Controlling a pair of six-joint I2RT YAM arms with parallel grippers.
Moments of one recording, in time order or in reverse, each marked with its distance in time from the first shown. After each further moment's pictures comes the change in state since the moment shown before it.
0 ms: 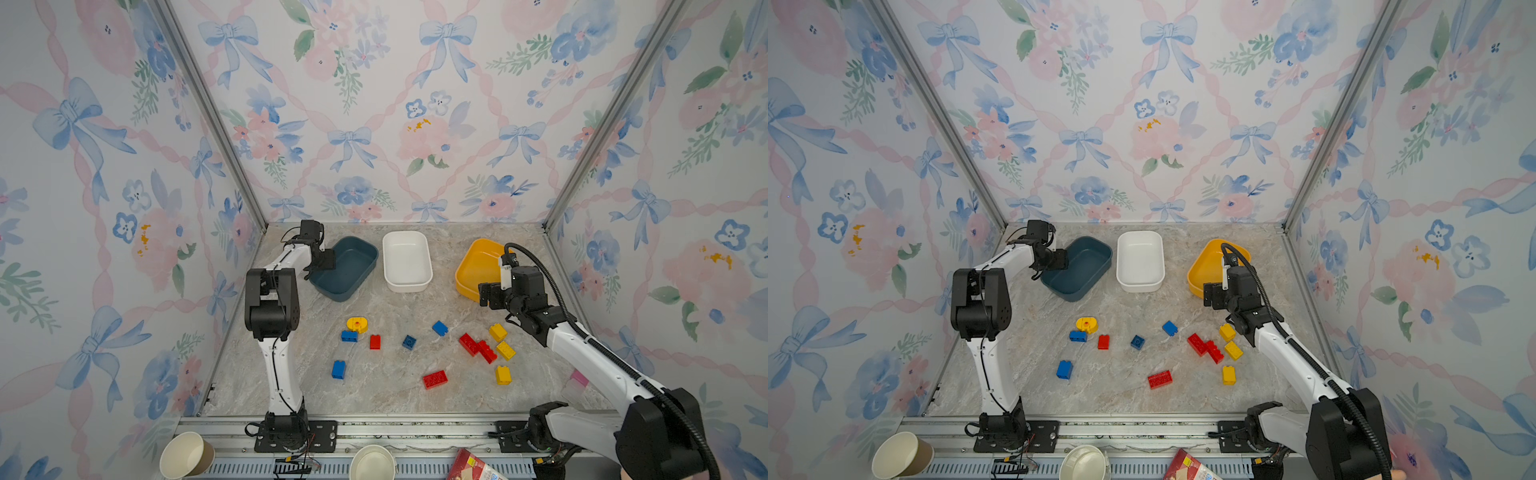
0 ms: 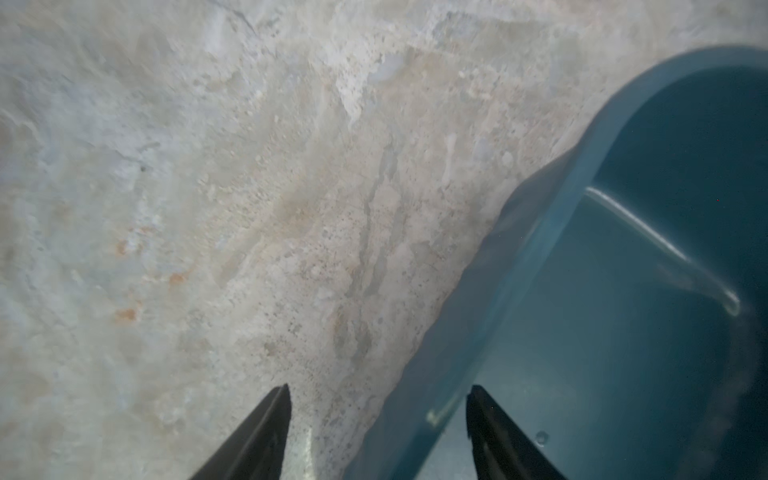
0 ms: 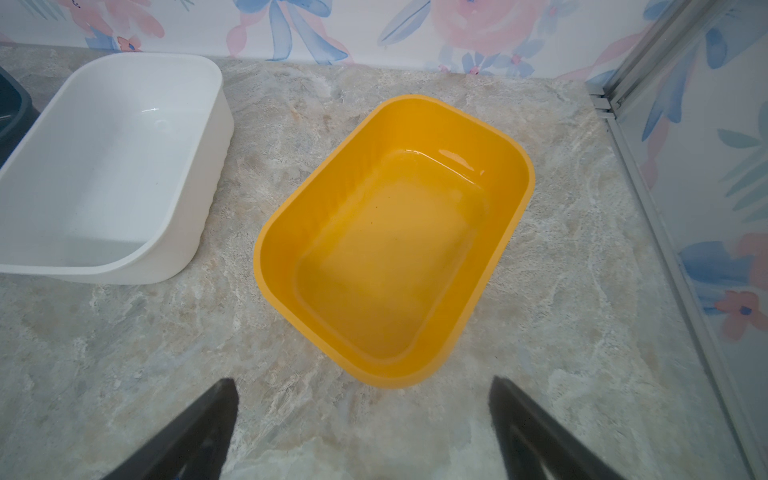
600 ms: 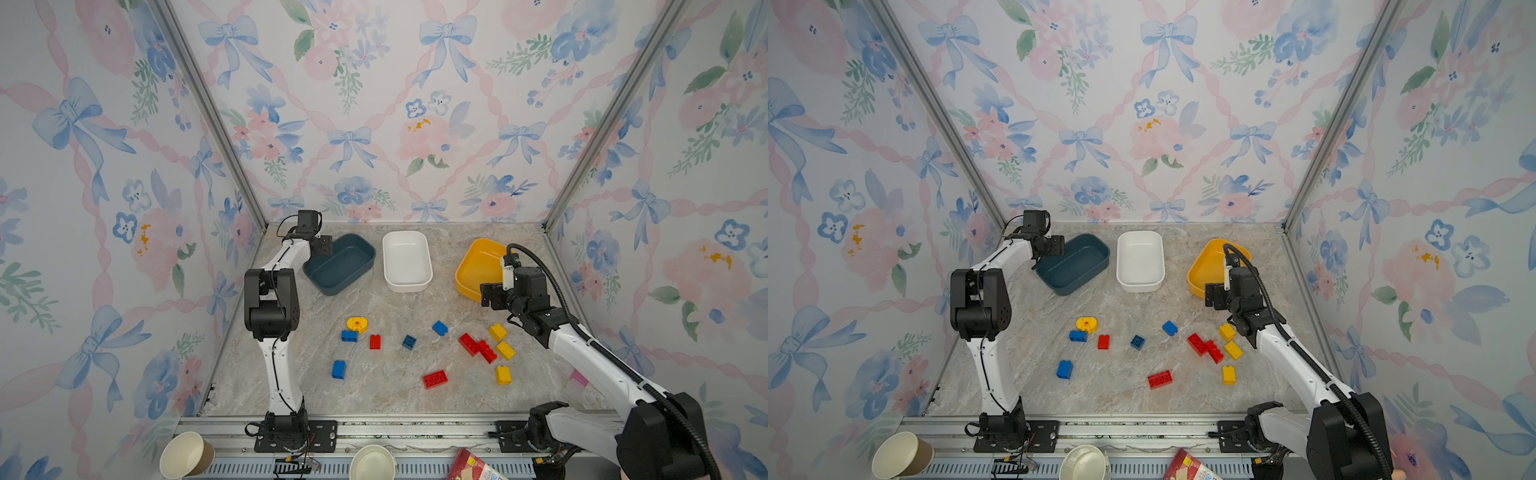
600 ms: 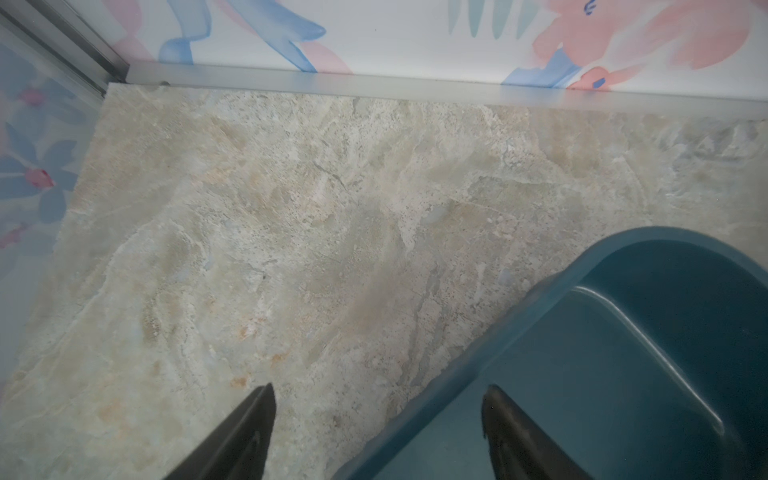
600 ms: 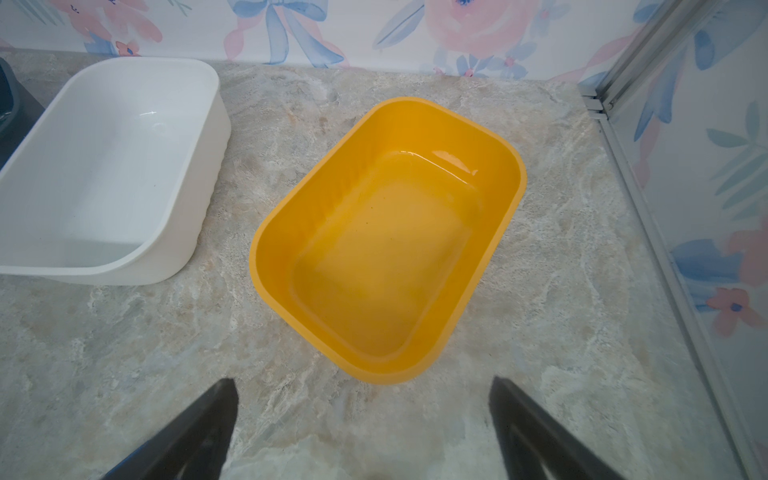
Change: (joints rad) left arm 0.000 0.009 0.105 0.082 -0.123 -0.004; right arm -0.008 -0.018 -0.006 -0.003 -0.003 0.000
